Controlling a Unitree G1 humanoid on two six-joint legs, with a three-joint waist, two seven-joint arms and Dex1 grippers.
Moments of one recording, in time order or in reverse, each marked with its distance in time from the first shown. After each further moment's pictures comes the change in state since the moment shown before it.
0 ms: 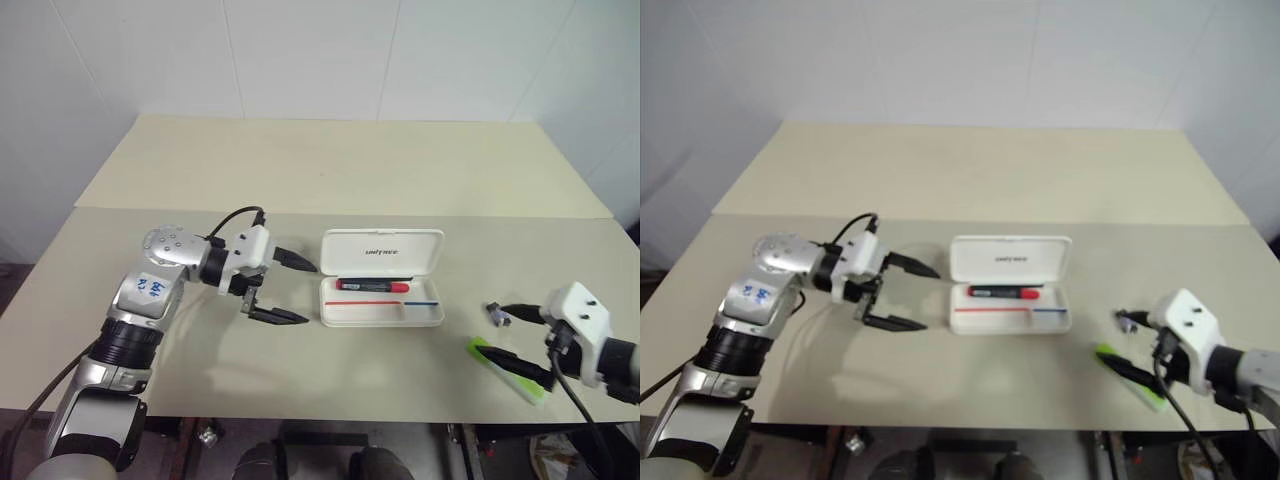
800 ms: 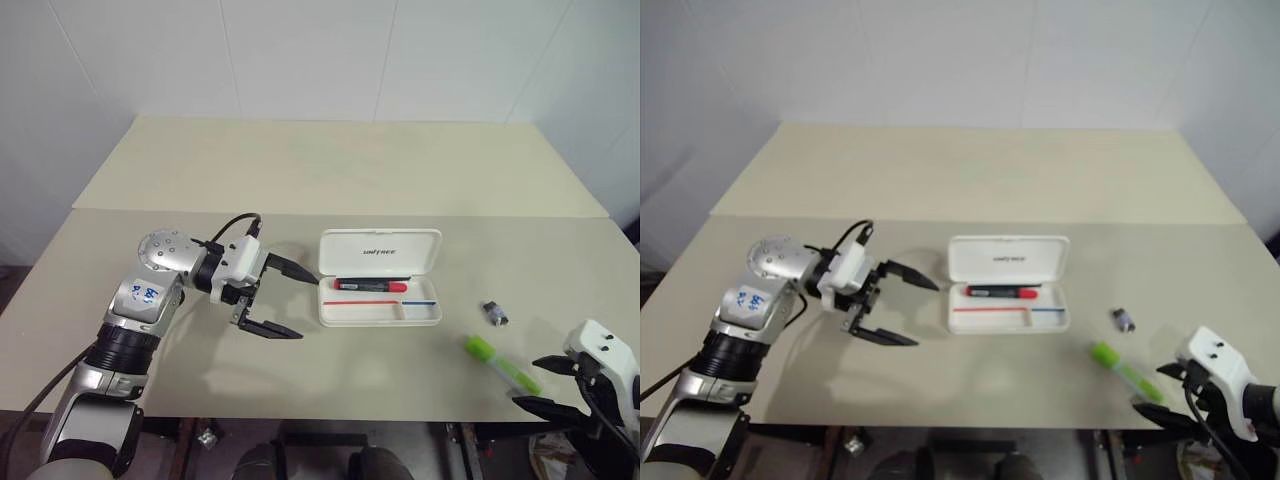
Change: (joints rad) left arm 0.007 0.005 -0.017 -0.015 -0.050 -0.051 -0.063; right arm 0.075 -0.062 0.028 0.113 -0.080 0.112 0.138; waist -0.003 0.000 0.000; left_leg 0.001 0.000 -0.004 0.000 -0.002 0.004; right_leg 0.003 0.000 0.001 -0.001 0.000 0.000
